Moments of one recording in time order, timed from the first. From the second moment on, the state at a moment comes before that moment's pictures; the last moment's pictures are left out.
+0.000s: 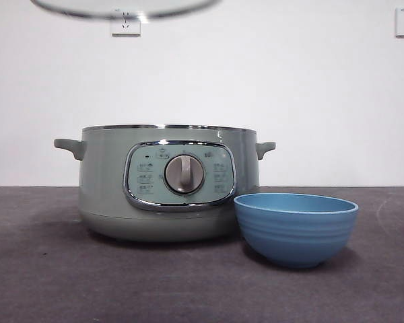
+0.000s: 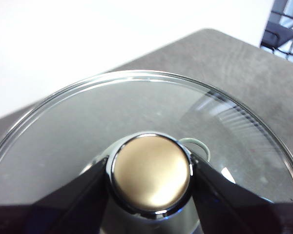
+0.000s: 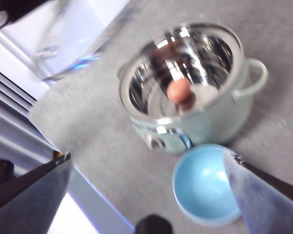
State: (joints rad) left arm -0.48 1.23 1.42 -0.55 0.13 0.07; right arm 0.12 0.90 1.10 -0.83 -0.75 -0.02
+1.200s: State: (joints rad) left arm -0.48 0.69 1.43 -1.15 -0.07 0.06; right arm 0.69 1.89 1.70 -0.63 -0.10 0.13
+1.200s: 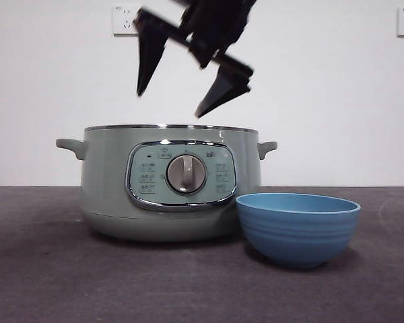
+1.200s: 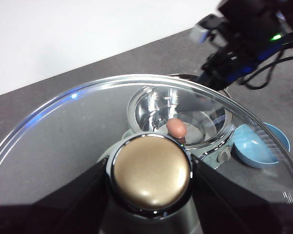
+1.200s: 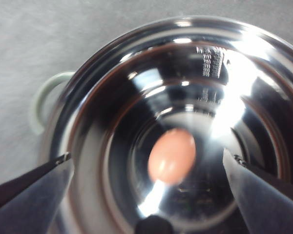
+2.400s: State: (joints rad) left arm -0.48 0.69 1.43 -1.18 -0.07 0.07; right arm 0.69 2.14 1.72 -0.55 -0.05 0.12
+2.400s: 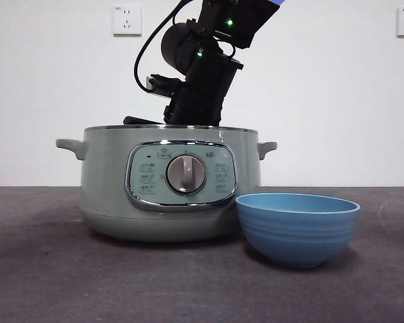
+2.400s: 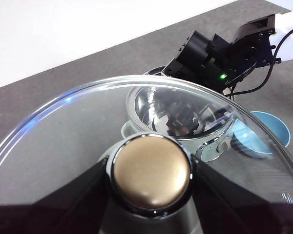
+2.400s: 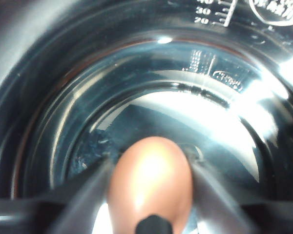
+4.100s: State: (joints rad) left arm -0.48 0.69 1.43 -1.17 -0.04 0.07; right arm 0.55 1.25 0.97 -0.59 -0.08 0.01
